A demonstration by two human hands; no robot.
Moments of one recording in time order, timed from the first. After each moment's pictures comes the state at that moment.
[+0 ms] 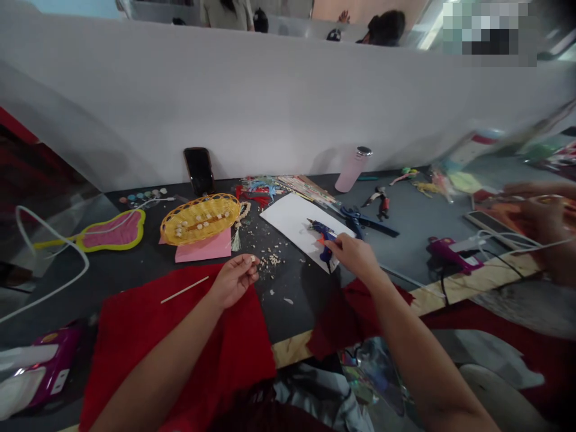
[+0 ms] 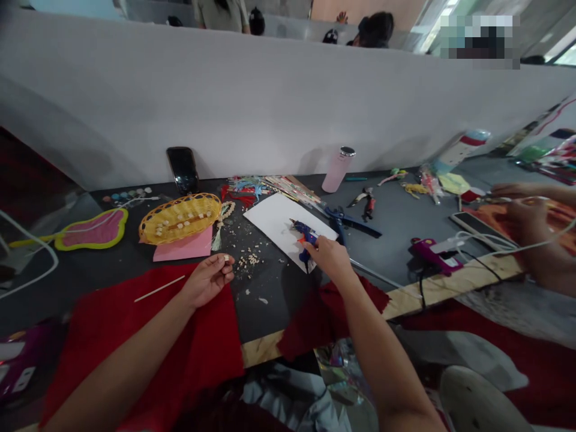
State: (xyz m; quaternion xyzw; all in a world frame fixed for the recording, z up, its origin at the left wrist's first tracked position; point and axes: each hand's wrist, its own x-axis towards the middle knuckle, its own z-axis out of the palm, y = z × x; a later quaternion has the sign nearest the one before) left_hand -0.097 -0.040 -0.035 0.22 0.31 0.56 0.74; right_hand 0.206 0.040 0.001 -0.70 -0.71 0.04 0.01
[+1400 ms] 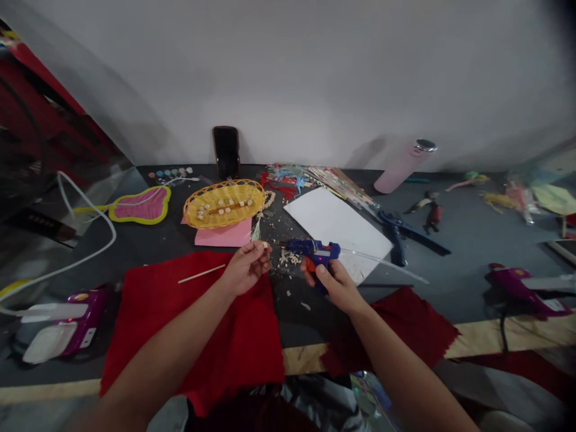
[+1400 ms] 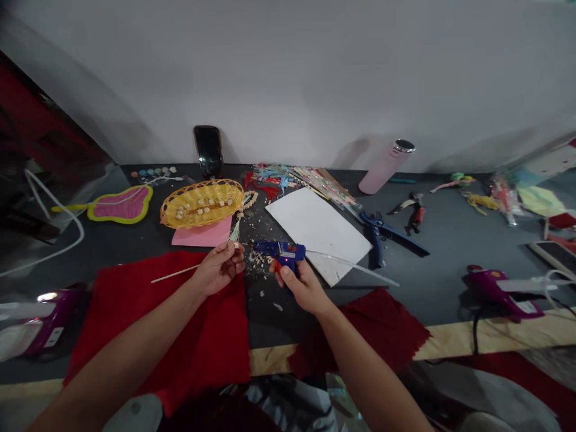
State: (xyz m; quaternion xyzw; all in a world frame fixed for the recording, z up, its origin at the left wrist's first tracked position) left_hand -0.106 -0.032 -0.032 0.16 0.32 0.60 0.72; right_hand 0.108 -0.013 -0.006 -0.32 -0.64 0.60 0.35
